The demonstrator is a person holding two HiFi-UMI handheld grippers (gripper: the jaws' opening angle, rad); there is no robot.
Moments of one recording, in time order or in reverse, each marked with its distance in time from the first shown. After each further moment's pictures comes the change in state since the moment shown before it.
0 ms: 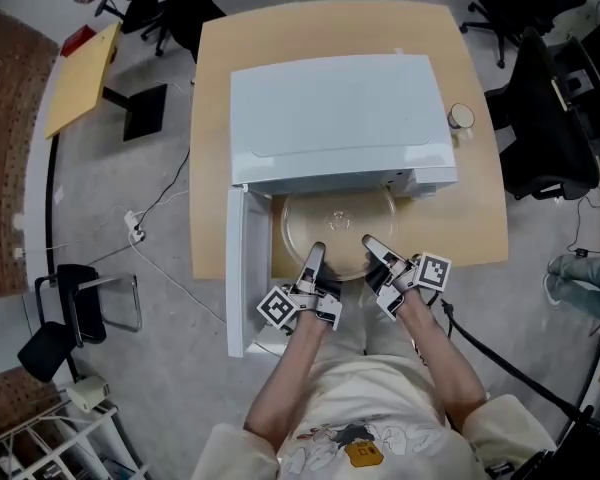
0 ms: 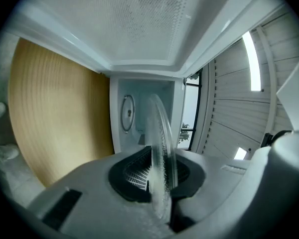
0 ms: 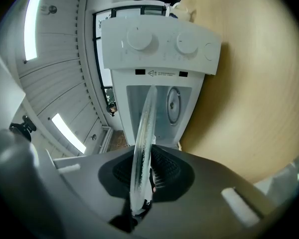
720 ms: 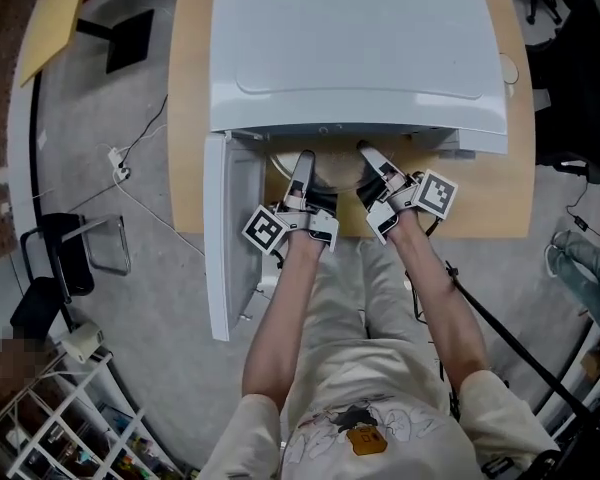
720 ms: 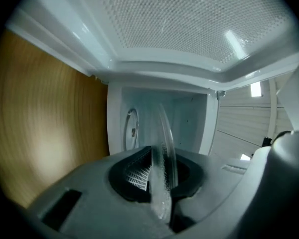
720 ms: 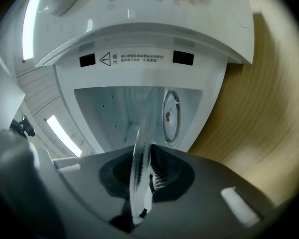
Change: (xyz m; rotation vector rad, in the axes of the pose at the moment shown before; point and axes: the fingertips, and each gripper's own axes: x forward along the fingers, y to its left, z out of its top) left arm 0.071 0.042 0.075 0.020 -0.104 -0.042; right arm 0.096 -0.040 0.057 -0.021 -0.049 0.019
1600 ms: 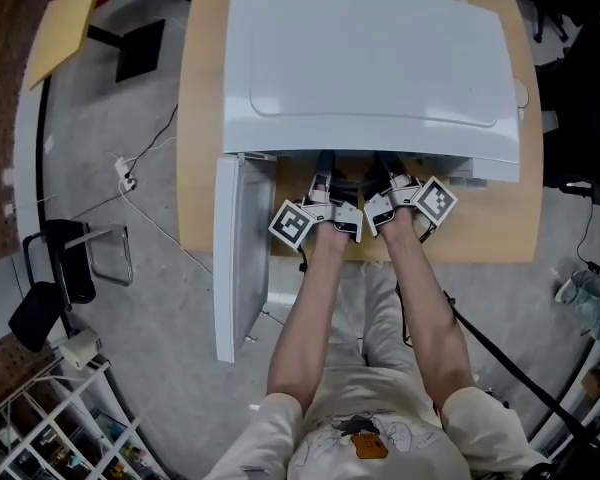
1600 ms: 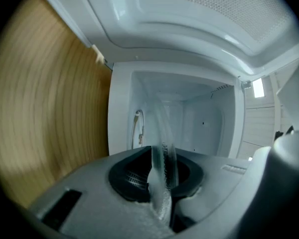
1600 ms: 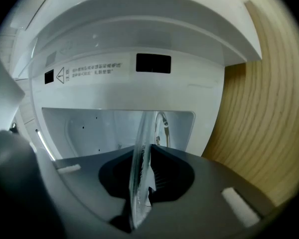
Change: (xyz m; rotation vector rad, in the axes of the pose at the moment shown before) left arm 0.053 0.029 0.004 -0.018 -0.093 -0.004; right arm 0.026 -0.033 0.051 0.040 -0.267 -0.032
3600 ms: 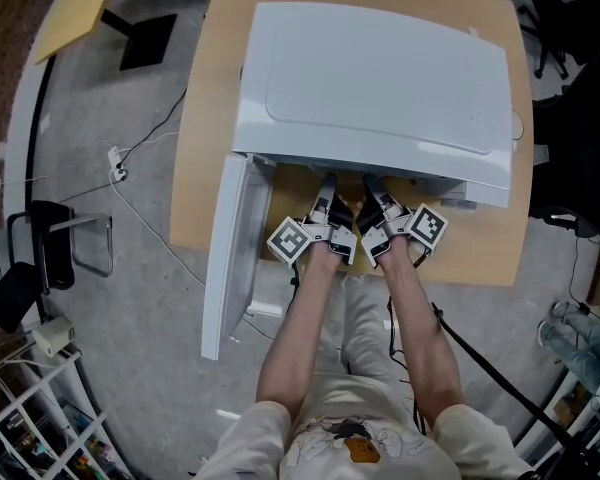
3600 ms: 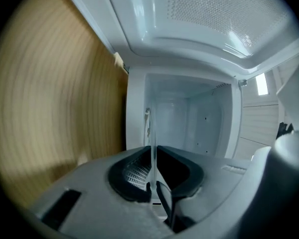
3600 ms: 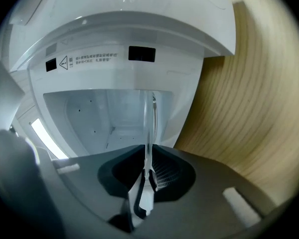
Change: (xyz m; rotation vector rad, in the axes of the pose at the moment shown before) left arm -0.023 0.011 -0.012 -0.015 0.022 0.031; right arm -0.025 -0.016 -0.035 -0.010 0.207 -0.097
